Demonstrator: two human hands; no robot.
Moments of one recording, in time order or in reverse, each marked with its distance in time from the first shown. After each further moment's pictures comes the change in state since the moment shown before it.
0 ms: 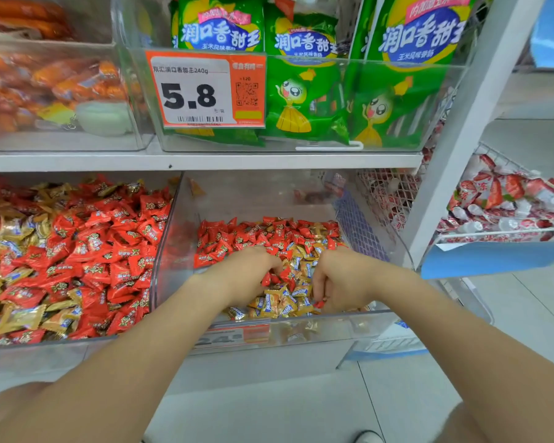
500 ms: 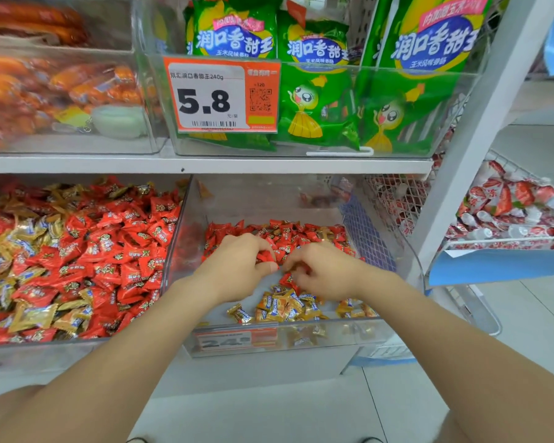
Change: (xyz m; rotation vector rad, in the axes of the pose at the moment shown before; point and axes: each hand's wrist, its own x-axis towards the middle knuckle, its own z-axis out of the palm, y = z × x) left_hand -0.030 0.001 -0.025 -0.349 0.269 -0.132; right_hand 0.033 -0.024 0.003 0.107 0.214 -0.119
